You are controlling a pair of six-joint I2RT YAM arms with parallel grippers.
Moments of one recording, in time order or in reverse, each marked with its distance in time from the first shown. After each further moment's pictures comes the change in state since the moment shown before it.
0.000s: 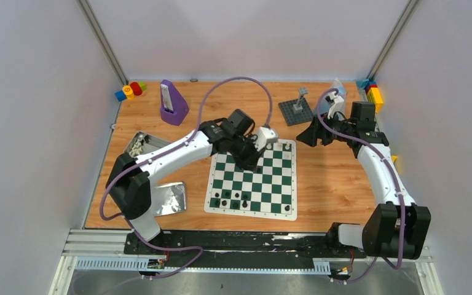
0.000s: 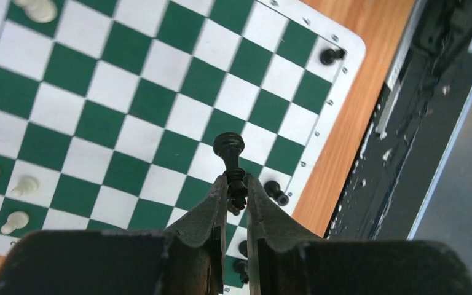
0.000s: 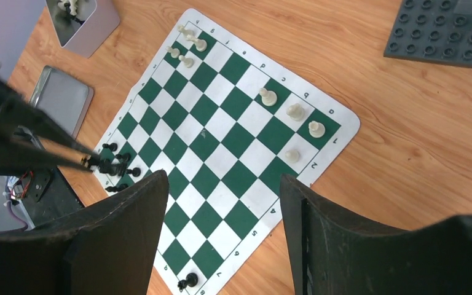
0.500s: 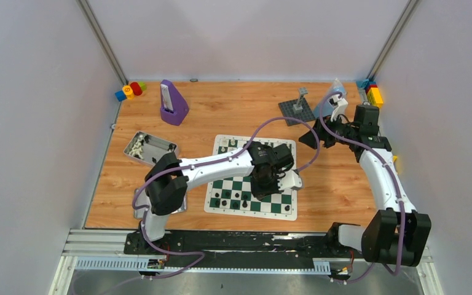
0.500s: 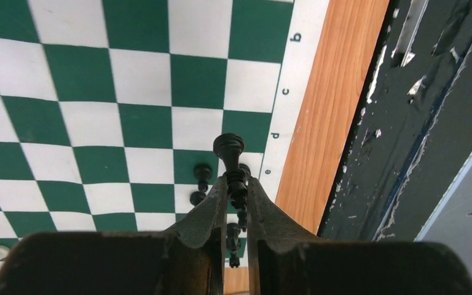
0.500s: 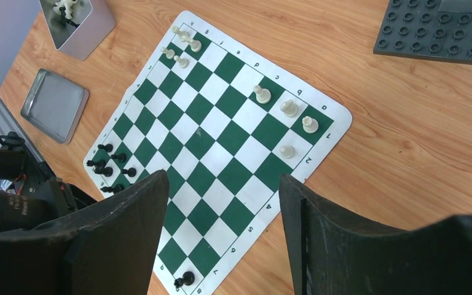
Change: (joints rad) left arm -0.347 0.259 0.237 -0.347 -0.259 0.204; right arm -0.052 -0.050 -0.057 0.015 -0.007 -0.002
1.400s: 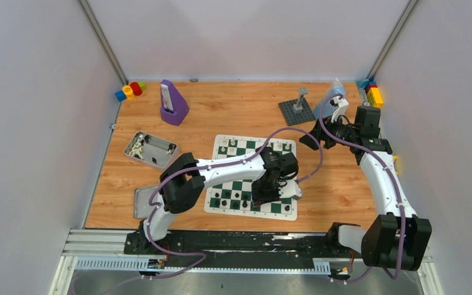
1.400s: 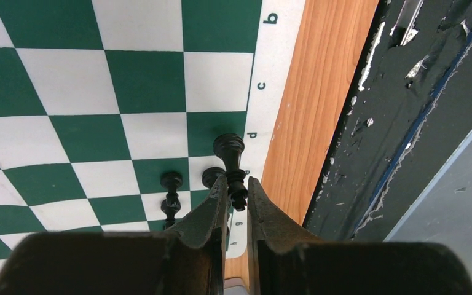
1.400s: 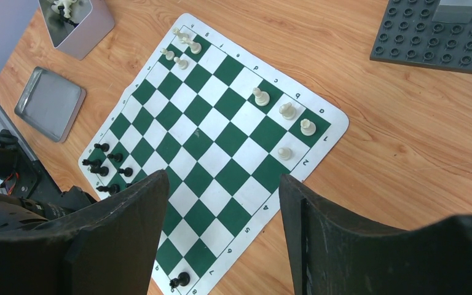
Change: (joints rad) left arm -0.042 0.144 0.075 -0.146 0.004 0.009; right arm -0.001 -0.035 -0.017 0.013 -0.001 -0.017
